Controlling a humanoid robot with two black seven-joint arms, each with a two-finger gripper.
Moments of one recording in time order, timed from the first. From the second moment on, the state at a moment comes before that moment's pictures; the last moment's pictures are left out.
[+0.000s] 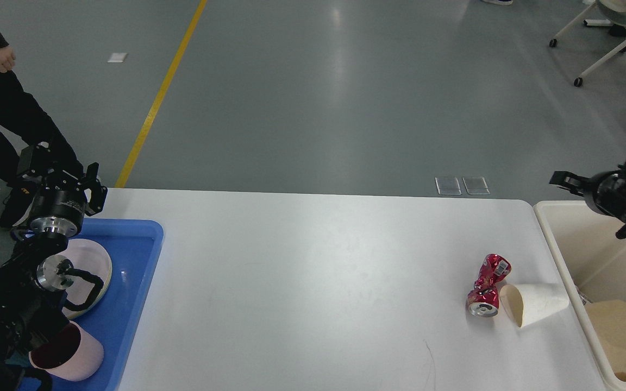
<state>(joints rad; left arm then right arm) -0.78 0.23 -0.69 -0.07 -0.02 -0.45 -0.61 1.26 -0.43 -1.10 0.48 -0.11 0.15 -0.09</state>
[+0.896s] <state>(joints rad) -0.78 0.23 -0.69 -0.07 -0.02 -0.45 -0.61 2.11 -0.28 -1.15 1.14 -0.07 0.91 -0.09</state>
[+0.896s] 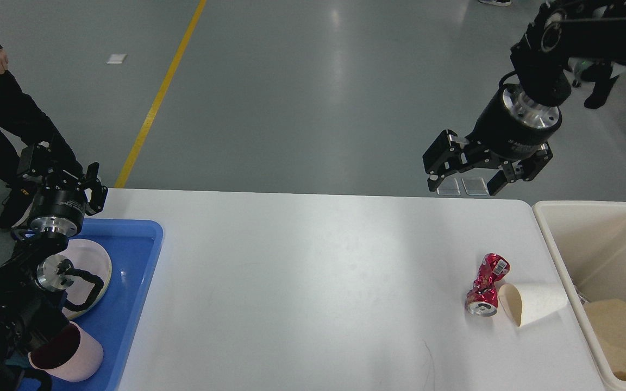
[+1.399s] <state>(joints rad) -0.78 0.23 -0.69 -0.07 -0.02 -0.45 -0.61 1.43 -0.25 -1.15 0.78 -0.07 0.49 -0.10</state>
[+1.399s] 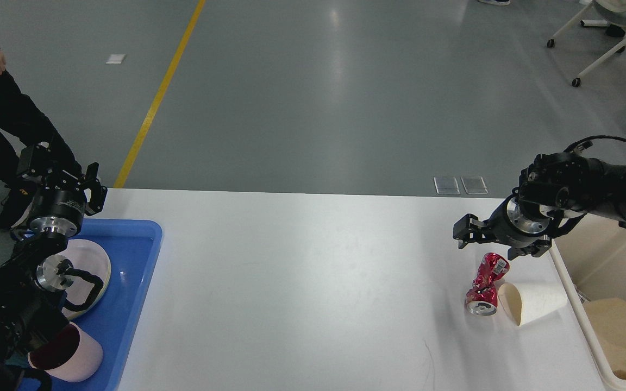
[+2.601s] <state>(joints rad) -0.78 0.23 -0.69 -0.07 -0.02 -0.45 -0.61 1.10 -0.15 -1.14 0.56 -0.07 0.20 -0.10</state>
